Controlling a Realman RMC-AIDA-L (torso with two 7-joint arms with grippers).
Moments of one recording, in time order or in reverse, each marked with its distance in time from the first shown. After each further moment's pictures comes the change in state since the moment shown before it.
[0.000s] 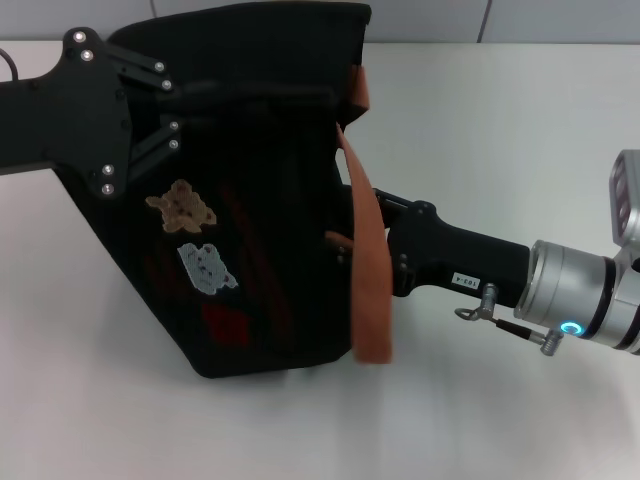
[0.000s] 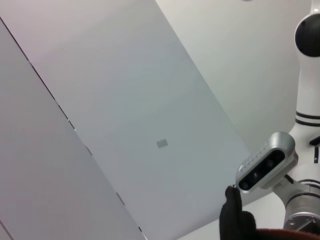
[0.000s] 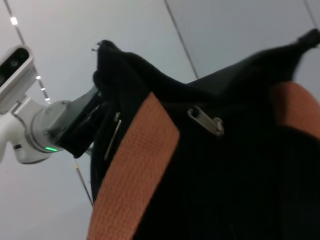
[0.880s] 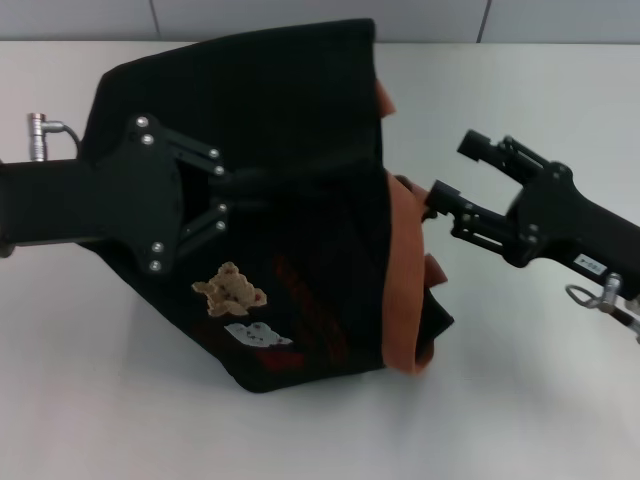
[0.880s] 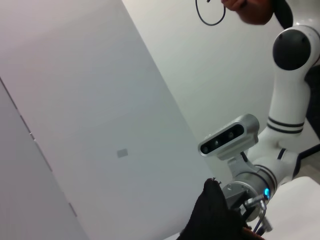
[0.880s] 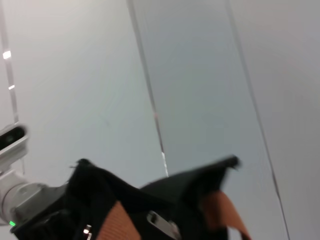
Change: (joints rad) left arm 0.006 -0.003 0.113 -0.185 0.023 -0.012 0.118; right arm -0.174 -0.007 0.149 -0.184 0.015 -0.215 -0.161
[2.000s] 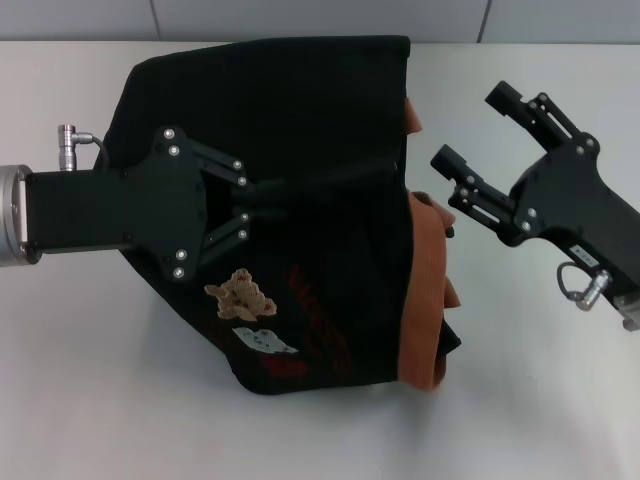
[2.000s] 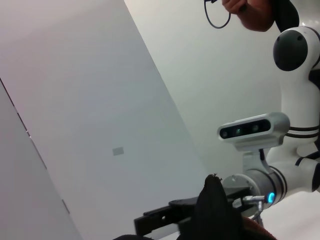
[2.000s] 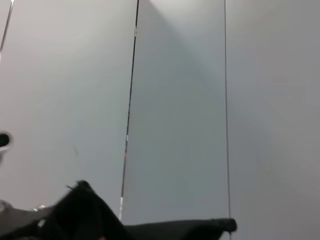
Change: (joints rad) left arm -0.015 0.000 0.026 -0.065 0.004 -0.032 0.014; right arm -0.015 0.000 0.166 0.174 -0.004 -0.044 -0.395
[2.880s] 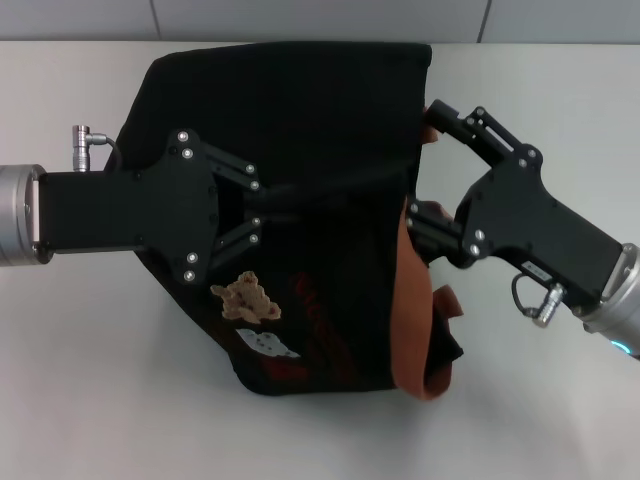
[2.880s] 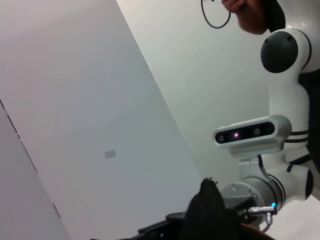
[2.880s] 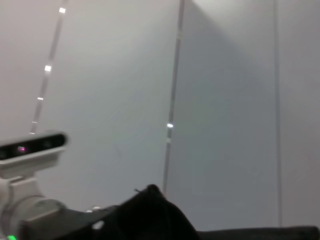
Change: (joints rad) left arm -0.013 -0.002 0.024 -0.009 -0.004 -0.004 -0.001; right arm 0.060 0.005 -0.055 0.071 -0.012 0.024 -0.057
